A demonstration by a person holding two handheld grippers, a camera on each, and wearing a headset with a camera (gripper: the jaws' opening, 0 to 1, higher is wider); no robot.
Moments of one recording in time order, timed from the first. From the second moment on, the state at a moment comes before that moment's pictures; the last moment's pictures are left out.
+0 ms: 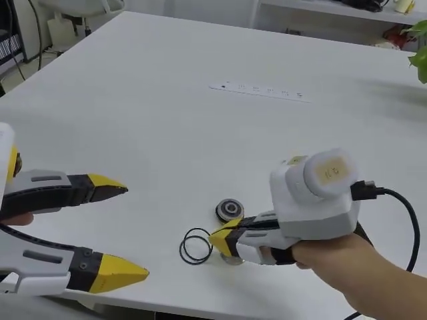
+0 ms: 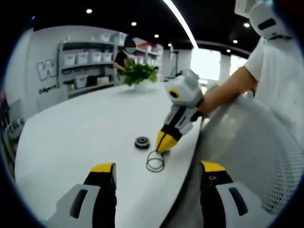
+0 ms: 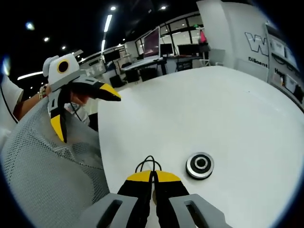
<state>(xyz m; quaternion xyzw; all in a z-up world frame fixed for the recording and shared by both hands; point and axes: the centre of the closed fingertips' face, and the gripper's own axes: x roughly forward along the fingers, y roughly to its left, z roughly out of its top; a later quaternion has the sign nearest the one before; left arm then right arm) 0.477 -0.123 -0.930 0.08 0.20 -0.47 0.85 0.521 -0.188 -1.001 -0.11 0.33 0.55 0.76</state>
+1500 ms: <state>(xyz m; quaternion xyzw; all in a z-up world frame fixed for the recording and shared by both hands) 0.476 -0.122 -0.929 0.10 0.20 -0.48 0.85 0.584 -0.191 -0.916 -0.08 0.20 0.53 0.82</state>
